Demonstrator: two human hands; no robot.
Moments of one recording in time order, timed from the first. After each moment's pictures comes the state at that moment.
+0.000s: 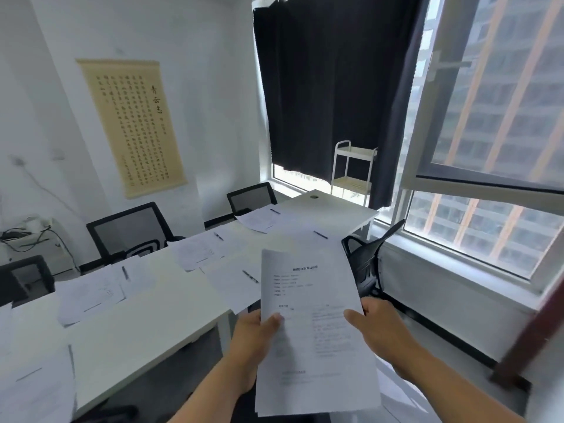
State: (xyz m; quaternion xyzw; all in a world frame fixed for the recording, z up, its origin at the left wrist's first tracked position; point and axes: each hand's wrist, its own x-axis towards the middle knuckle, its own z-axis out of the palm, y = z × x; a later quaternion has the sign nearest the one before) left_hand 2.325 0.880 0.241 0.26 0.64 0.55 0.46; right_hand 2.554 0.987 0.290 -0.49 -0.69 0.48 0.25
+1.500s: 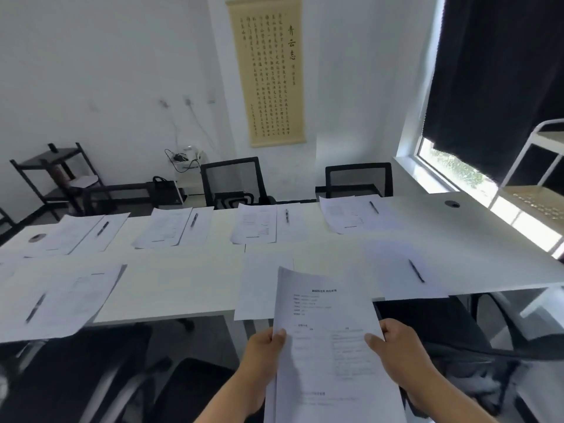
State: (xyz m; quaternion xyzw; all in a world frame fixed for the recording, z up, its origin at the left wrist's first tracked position) left_hand 2.340 1.192 0.152 -0.05 0.72 0.60 0.34; right_hand 2.457 1.431 0.176 -0.38 -0.78 0.50 0.00
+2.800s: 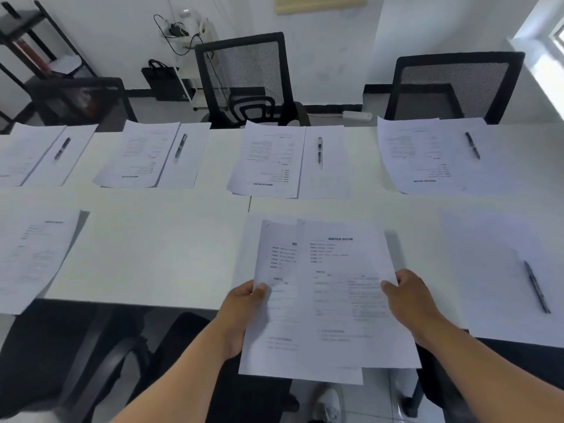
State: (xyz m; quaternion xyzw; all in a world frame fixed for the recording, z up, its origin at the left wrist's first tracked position) left_hand 2.079 1.240 0.031 -0.24 0.66 0.60 0.39; right_hand 2.154 1.556 -0.011 -0.40 -0.78 0.47 -0.11
